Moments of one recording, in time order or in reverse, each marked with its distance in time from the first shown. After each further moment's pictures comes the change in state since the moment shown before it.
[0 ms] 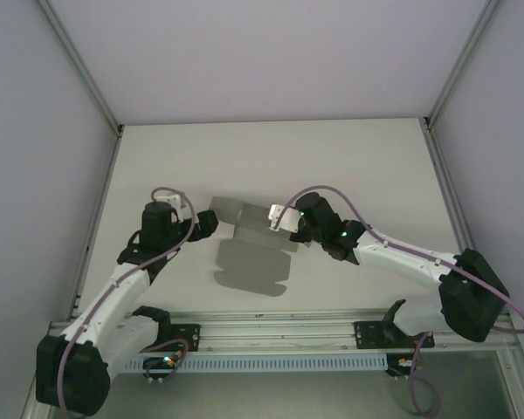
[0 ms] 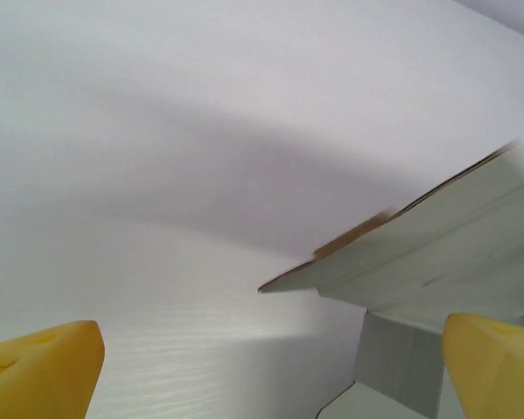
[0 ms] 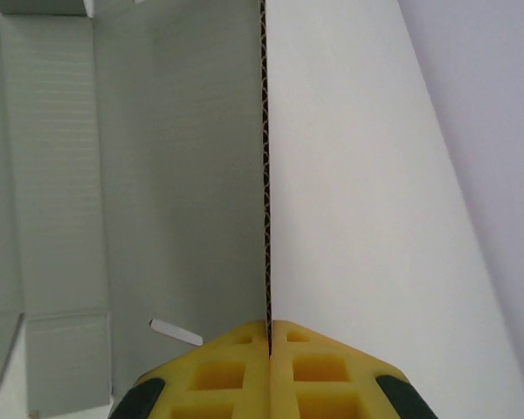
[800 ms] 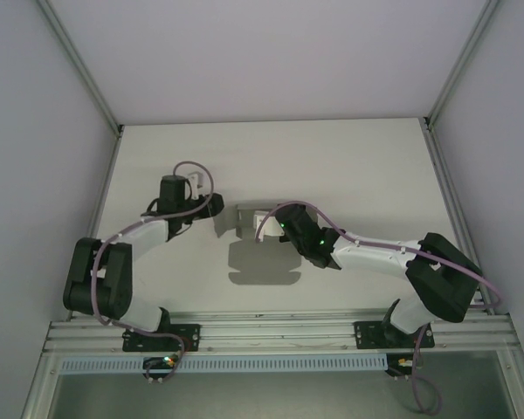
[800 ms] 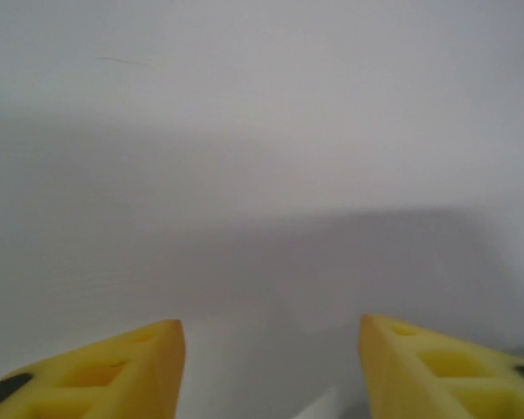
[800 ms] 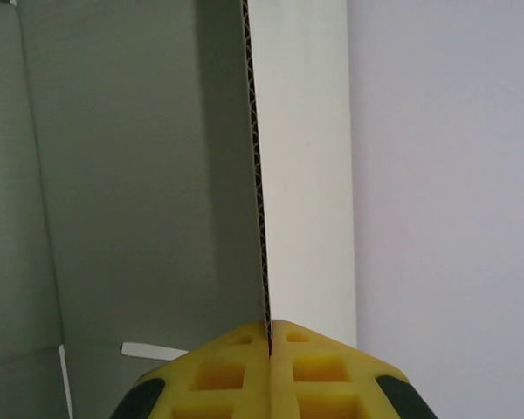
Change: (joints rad) left arm 0.033 0.589 0.166 0.332 0.249 0.077; right arm 0.089 0.147 -0.006 0.241 0.265 -0.269
